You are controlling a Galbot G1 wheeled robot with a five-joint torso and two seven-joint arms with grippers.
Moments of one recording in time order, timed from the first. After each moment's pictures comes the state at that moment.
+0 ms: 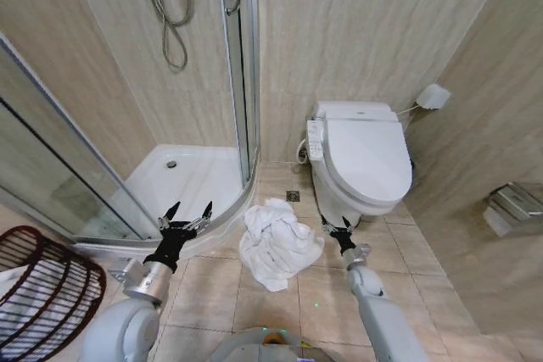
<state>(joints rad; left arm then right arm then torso) 1.71 -1.49 -0.77 -2.45 -0.39 0.30 0.15 -1.13 1.31 0.48 1.30 0.41 0.21 -0.14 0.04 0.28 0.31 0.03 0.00</state>
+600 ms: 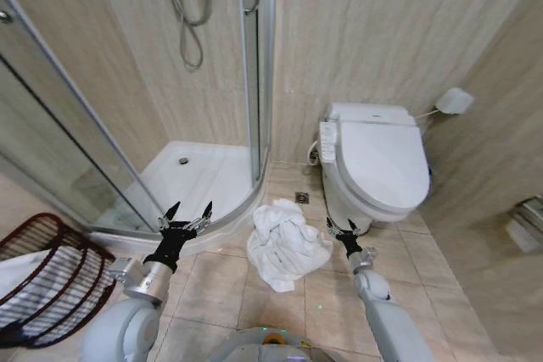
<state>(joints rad) 1.71 -1.49 -0.77 -2.45 -0.39 0.30 0.15 -1.13 1.27 0.48 1.26 0.41 0.24 -0.15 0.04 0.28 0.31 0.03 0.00</state>
